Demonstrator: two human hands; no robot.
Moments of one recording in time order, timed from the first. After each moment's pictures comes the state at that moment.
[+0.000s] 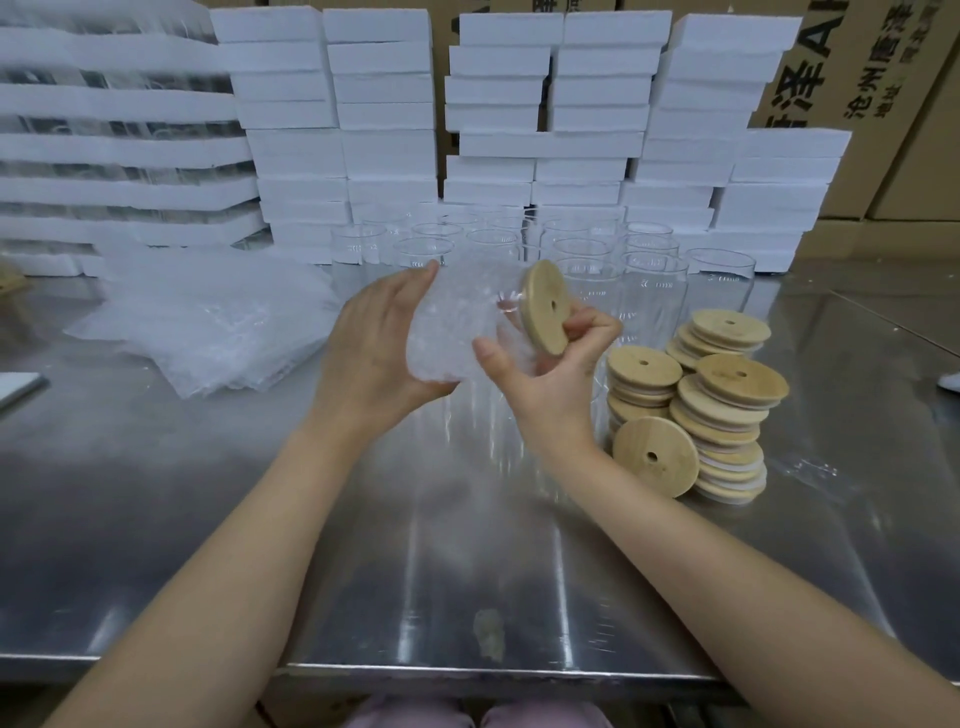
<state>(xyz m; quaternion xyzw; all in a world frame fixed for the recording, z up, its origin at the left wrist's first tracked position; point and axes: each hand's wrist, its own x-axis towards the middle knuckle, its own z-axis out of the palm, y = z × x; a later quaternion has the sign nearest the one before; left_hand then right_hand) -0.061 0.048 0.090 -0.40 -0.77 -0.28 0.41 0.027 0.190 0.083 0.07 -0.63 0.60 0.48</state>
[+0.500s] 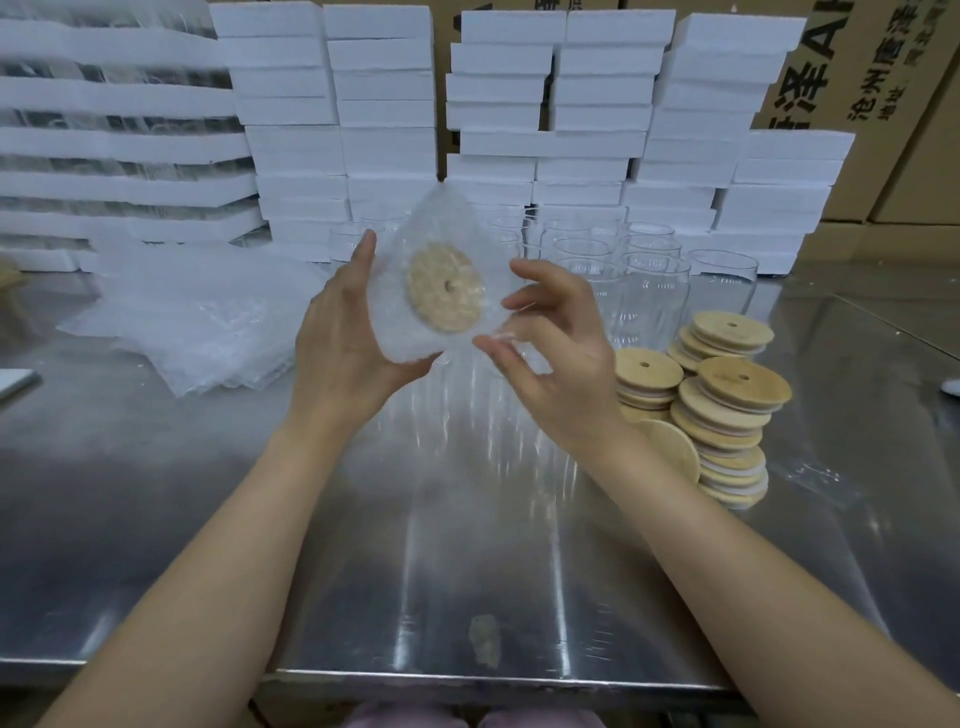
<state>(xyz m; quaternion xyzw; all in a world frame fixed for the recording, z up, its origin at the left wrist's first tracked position) -0.066 0.042 0.094 -0.28 -0.81 -0.36 0.38 0.025 0.218 0.100 0.25 -0.74 0.27 0.56</state>
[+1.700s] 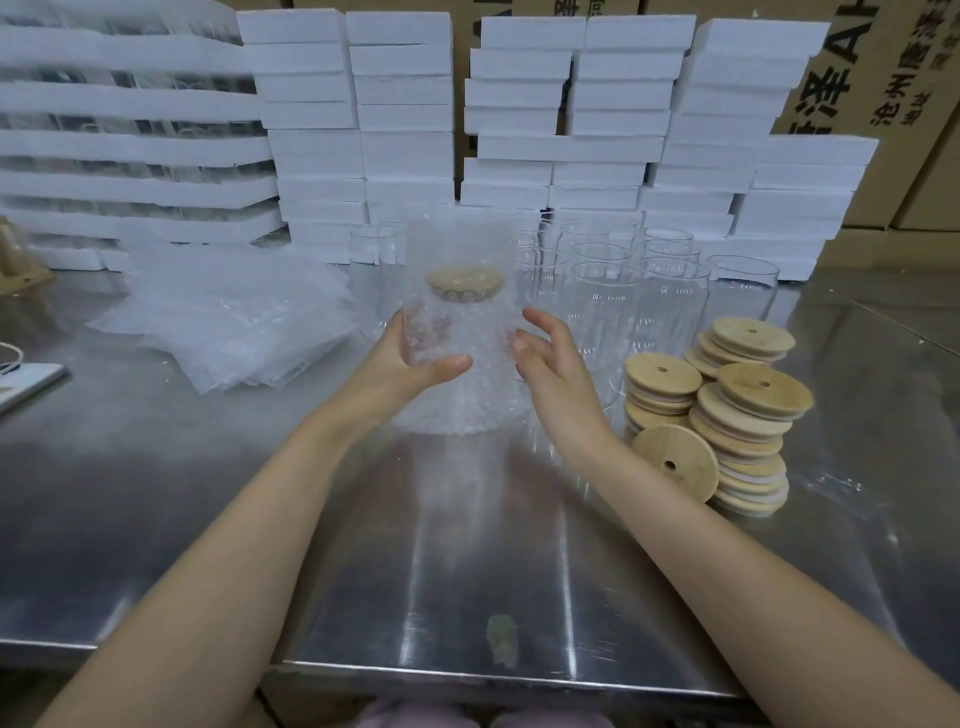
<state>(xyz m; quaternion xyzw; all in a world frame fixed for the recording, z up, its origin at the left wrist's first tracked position) -0.079 0.045 0.079 -0.28 -0.74 -0.62 -0.06 0.011 0.208 0.077 0.00 -0.74 0.63 0.25</state>
